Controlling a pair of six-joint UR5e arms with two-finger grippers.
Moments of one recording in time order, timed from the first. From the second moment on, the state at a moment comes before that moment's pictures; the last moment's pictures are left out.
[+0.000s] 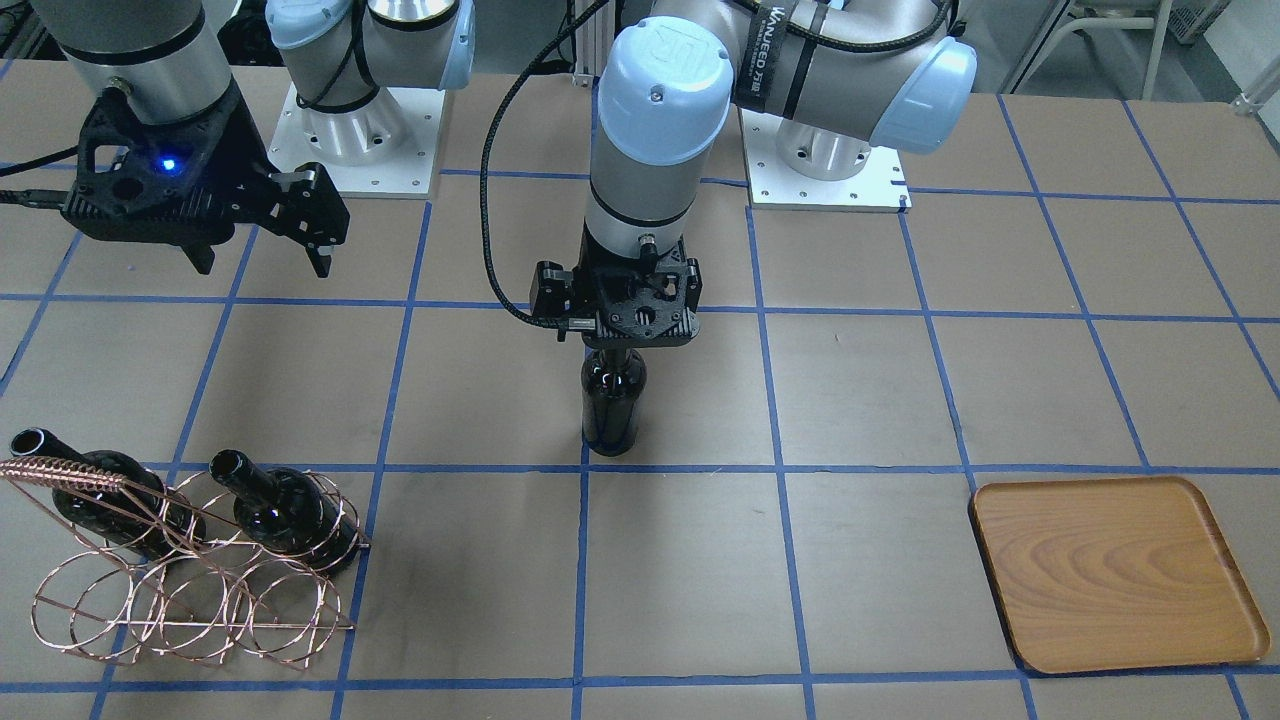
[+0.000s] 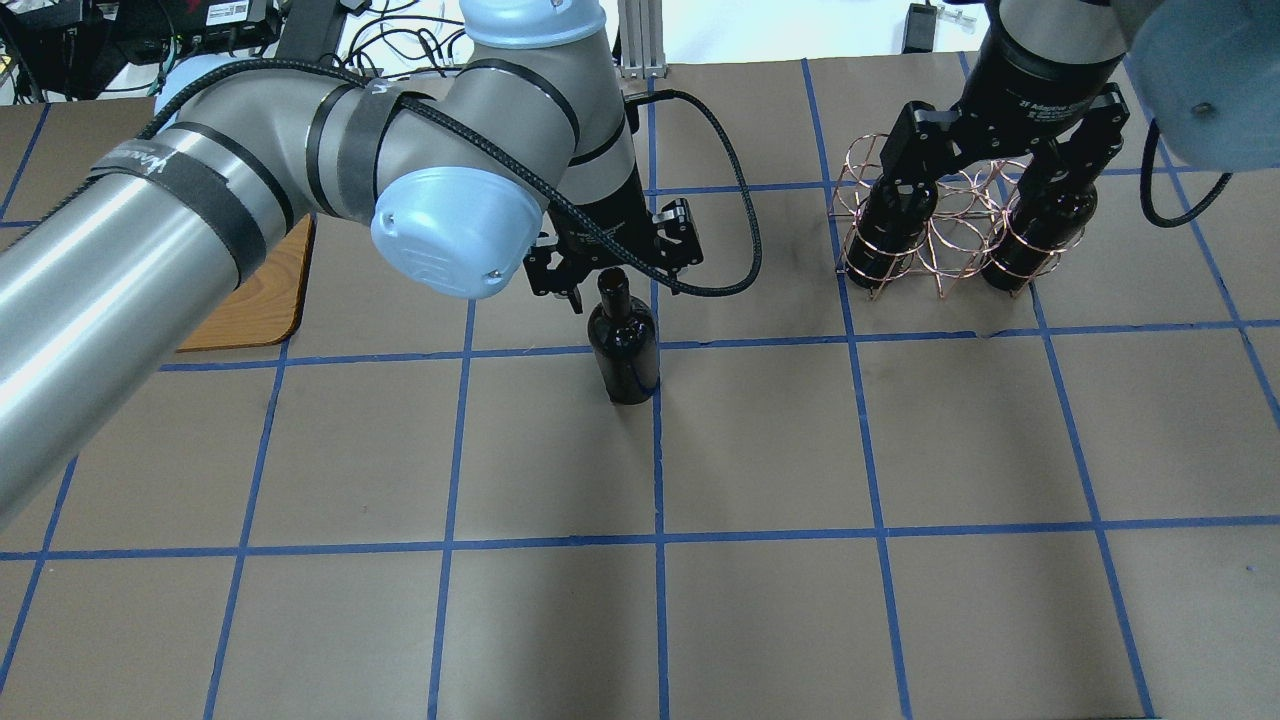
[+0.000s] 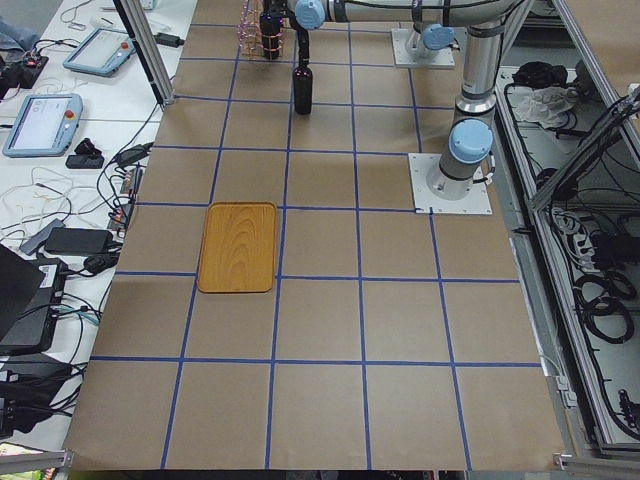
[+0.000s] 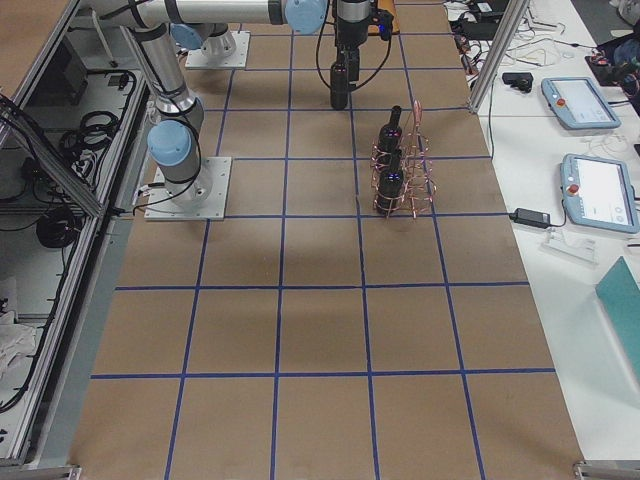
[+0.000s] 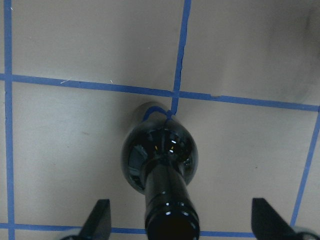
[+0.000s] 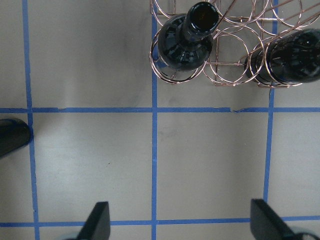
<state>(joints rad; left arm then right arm) -1.92 -1.83 -1.54 -1.35 1.47 -0.47 1.56 -1.56 1.55 -1.60 -1.61 -0.03</state>
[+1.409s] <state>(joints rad) -1.92 -1.85 -1.55 -1.34 1.48 -0.50 1.56 -1.57 1.56 -1.57 -1.60 -0.03</state>
